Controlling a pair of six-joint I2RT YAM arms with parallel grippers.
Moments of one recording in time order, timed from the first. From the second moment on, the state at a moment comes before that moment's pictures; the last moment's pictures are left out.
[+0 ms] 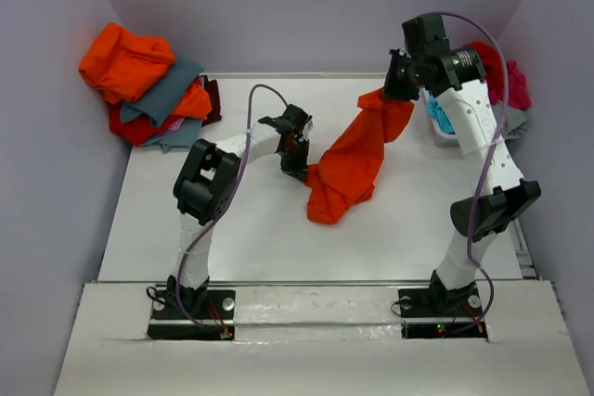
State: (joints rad) left arm -0.56 2.11 1.55 -0.63 0.24 -0.44; right arm 0.32 1.81 2.24 -1.22 0.07 0.47
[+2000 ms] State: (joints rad) left arm -0.44 1.45 1.77 -0.87 -0.62 -0.54; right arm 0.31 1.54 1.98 -1.23 0.36 0.53
